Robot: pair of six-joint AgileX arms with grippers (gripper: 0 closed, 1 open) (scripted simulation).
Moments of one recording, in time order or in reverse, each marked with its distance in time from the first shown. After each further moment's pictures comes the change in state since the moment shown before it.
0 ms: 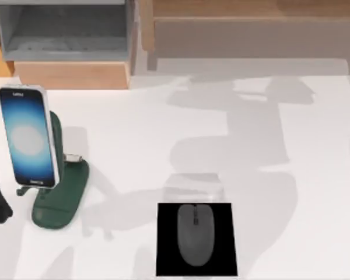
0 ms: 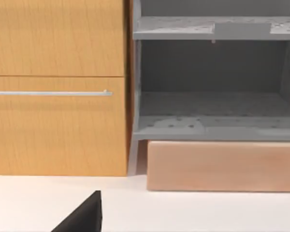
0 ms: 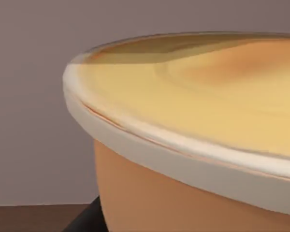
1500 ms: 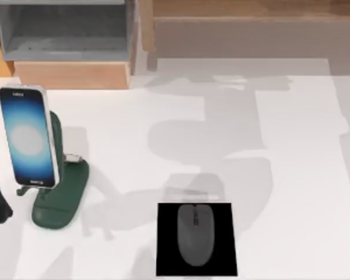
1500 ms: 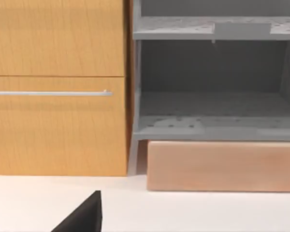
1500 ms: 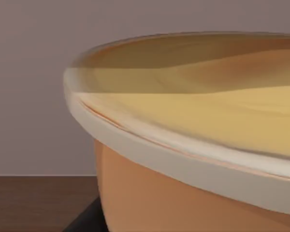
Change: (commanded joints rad) left arm 0.000 0.000 0.000 0.000 0.000 0.000; right arm 0.081 0.061 0.088 -0.106 0.000 0.013
